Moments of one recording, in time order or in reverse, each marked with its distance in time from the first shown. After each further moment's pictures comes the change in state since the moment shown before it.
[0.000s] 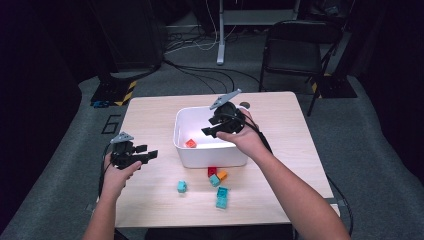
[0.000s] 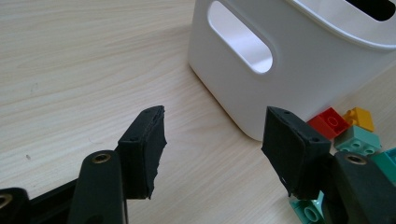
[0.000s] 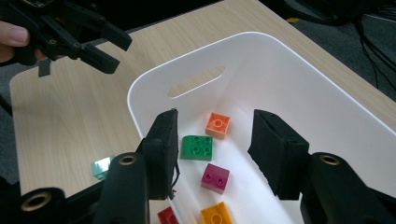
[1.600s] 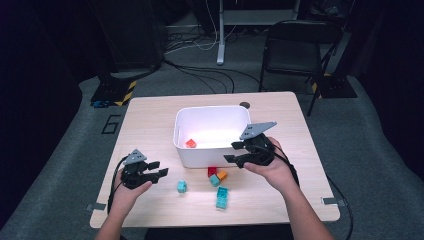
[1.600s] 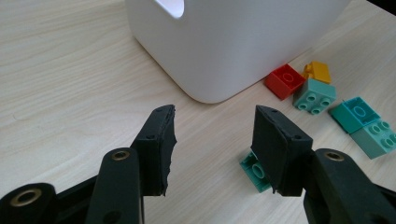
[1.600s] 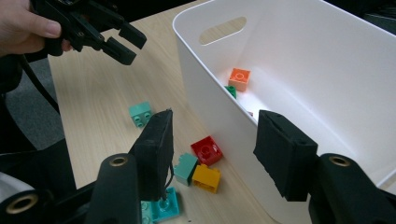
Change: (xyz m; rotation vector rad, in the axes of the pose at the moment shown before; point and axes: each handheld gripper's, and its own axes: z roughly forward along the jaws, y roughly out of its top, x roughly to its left) left arm -0.052 -0.039 0.003 0.028 -0.044 0.091; right arm 0.033 -0.085 -0.056 -0.062 0.016 0.026
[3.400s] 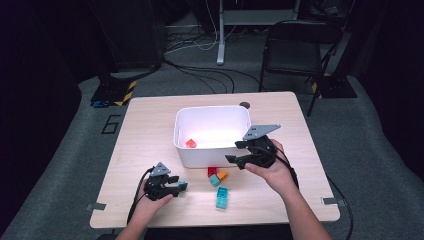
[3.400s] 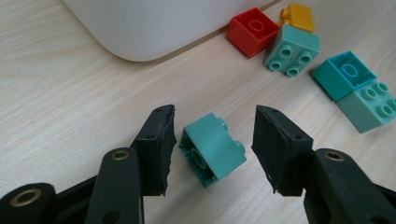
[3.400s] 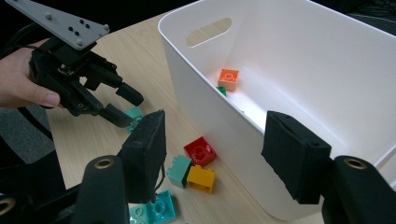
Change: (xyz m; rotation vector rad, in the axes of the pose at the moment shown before) left arm -0.042 -0.027 0.052 0.107 -0.054 0.016; right arm -0.001 -0.008 -0.001 -0.031 -0.048 0.042
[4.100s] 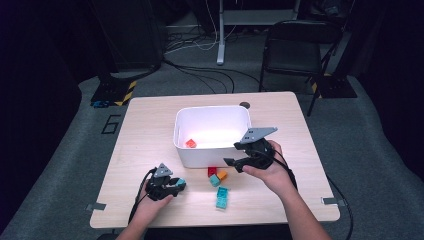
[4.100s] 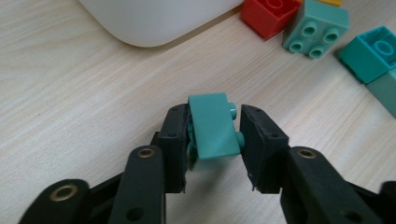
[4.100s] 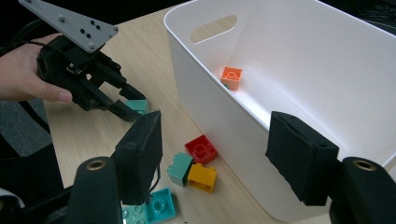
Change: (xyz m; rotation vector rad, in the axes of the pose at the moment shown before) left arm 0.003 -0.004 0.008 0.052 0.049 0.057; right arm 0.006 -0.001 0.003 0.009 -0.005 -0.033
